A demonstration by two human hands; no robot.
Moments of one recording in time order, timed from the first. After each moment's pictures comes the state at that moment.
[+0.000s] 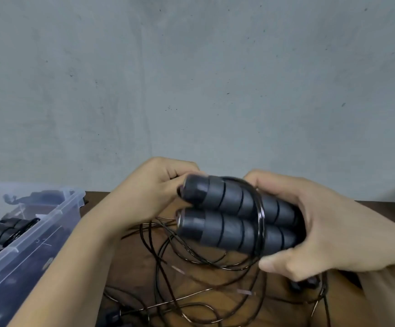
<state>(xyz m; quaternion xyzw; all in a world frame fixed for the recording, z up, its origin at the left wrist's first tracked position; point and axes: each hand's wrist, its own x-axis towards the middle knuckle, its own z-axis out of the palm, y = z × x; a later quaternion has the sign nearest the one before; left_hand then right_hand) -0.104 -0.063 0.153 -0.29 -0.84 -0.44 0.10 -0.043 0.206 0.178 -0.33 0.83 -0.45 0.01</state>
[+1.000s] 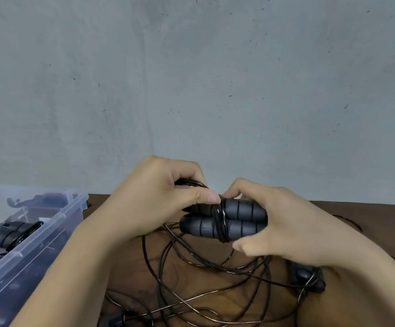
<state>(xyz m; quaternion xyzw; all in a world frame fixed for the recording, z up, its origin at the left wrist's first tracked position) -0.079 -0.057 0.164 -0.26 -0.87 -0.39 0.17 -0.071 0.190 0.157 -0.26 0.91 -0.32 0.01</state>
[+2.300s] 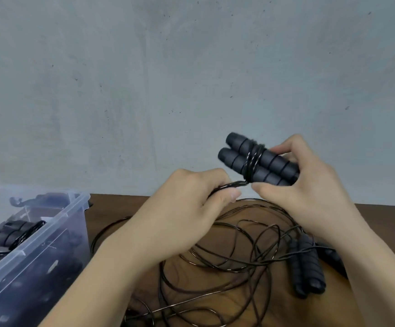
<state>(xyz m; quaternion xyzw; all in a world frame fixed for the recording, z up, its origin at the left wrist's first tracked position) -0.069 -0.024 0.153 -0.29 -0.88 -0.32 0.19 -0.089 0.204 0.158 -0.12 0.86 -0.43 -0.24</state>
